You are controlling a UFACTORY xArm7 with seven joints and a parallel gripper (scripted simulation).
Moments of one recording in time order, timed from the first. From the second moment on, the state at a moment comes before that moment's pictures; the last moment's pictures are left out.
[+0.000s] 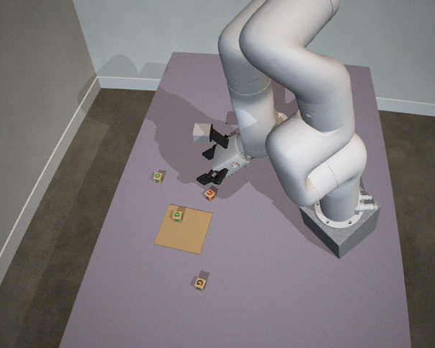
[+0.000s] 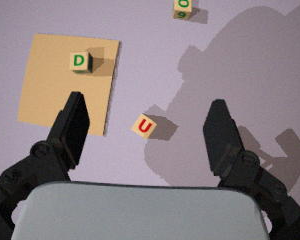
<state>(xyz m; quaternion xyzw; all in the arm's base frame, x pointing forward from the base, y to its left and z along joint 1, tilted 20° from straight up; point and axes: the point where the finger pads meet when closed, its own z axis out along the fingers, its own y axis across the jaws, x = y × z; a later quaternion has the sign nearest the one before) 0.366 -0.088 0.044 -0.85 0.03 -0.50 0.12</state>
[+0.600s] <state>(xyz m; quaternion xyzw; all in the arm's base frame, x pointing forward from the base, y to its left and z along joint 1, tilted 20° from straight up) 0.406 -0.101 0.054 -0.85 0.02 -0.51 0.12</state>
